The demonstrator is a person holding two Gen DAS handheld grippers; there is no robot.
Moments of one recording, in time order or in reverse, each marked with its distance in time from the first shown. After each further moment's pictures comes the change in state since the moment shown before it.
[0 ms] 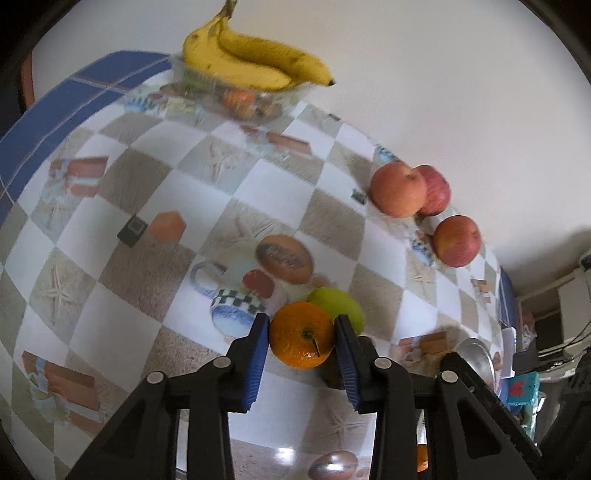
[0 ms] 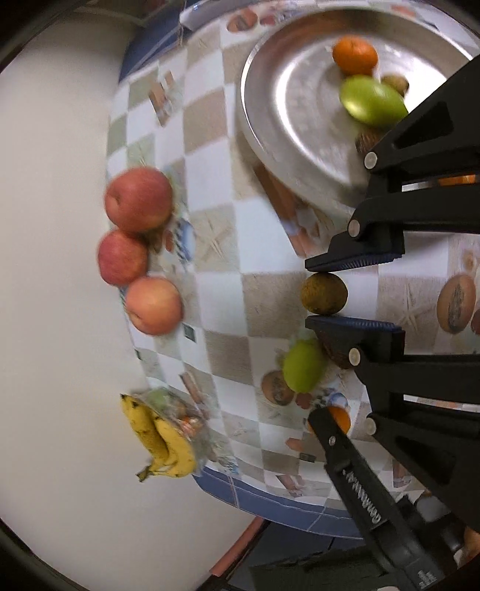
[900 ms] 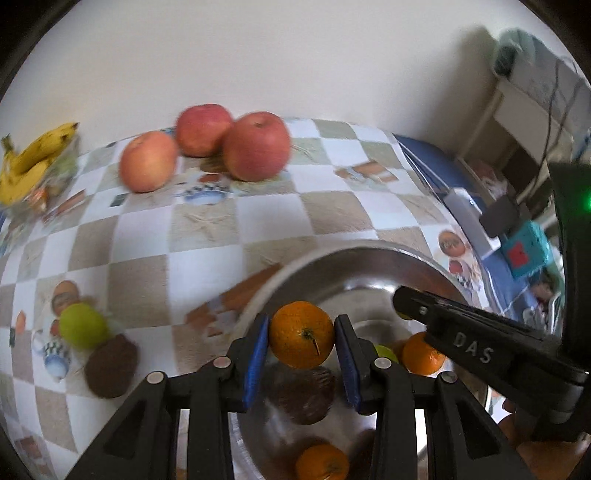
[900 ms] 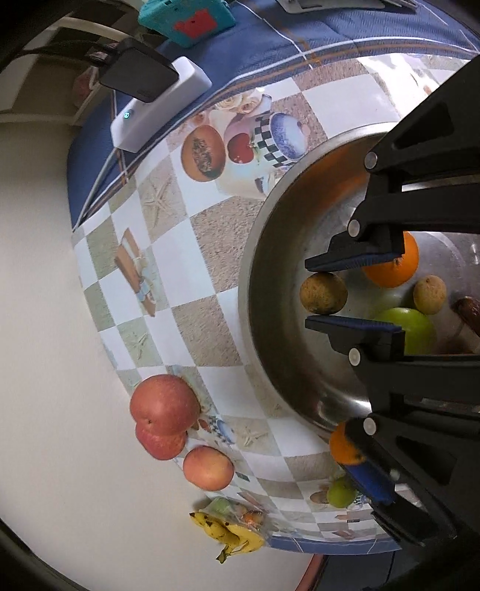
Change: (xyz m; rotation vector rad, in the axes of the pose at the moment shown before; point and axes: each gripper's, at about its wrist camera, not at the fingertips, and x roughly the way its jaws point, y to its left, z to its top) left arm 0.060 -0.201 -0.090 0.602 0.053 -0.052; right arm -0.017 -0.169 0.008 0.247 0.034 -0.142
